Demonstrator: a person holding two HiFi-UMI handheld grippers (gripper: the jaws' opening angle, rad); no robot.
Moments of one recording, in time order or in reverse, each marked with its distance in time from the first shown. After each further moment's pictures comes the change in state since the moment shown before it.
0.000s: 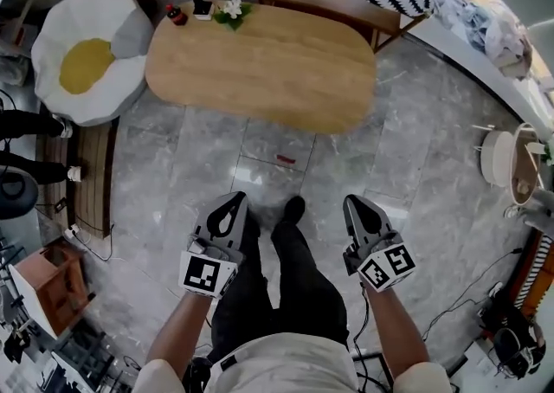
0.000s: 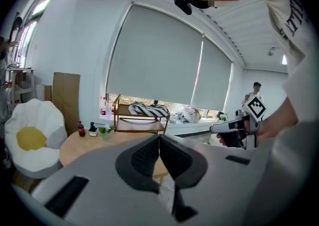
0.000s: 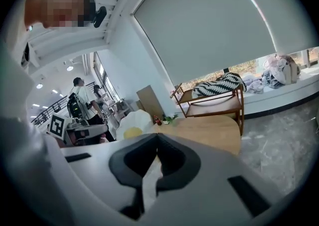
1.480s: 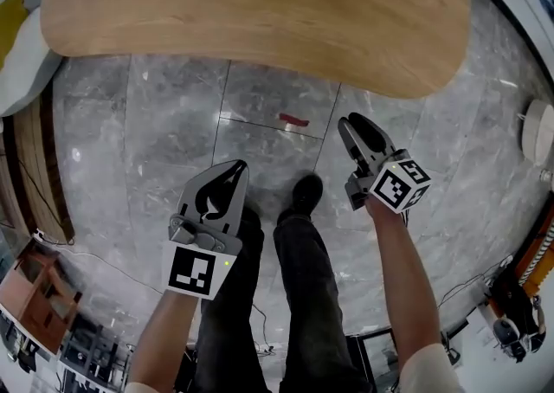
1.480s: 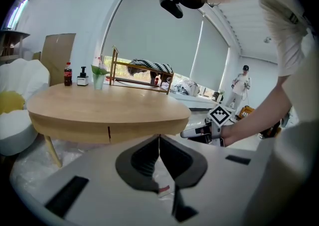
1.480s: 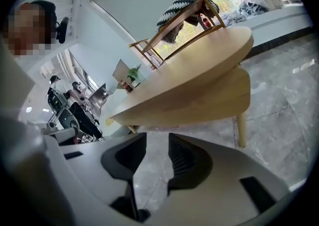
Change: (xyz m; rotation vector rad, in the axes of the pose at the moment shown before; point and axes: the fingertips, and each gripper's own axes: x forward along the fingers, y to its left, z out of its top) left arm 0.170 0.114 -0.365 -0.071 0.177 -0.098; right arm 0.289 -0.234 -0.357 0.244 0.158 -0.033
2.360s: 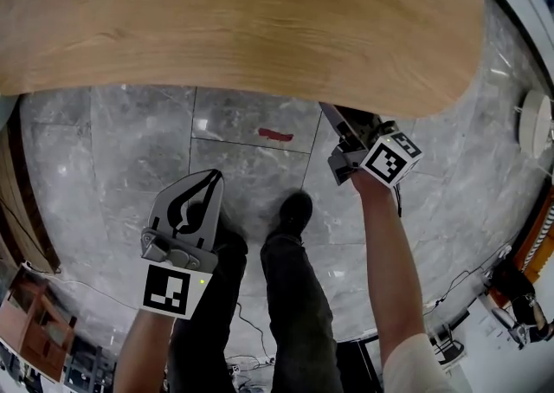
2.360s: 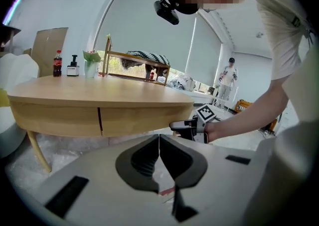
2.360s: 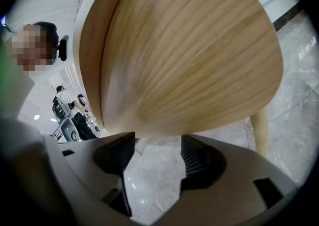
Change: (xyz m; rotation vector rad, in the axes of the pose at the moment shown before) left arm 0.070 0.030 -0.067 0.055 0.057 -0.062; right arm 0.085 -0.086 0.013 0.031 -0.157 0.097
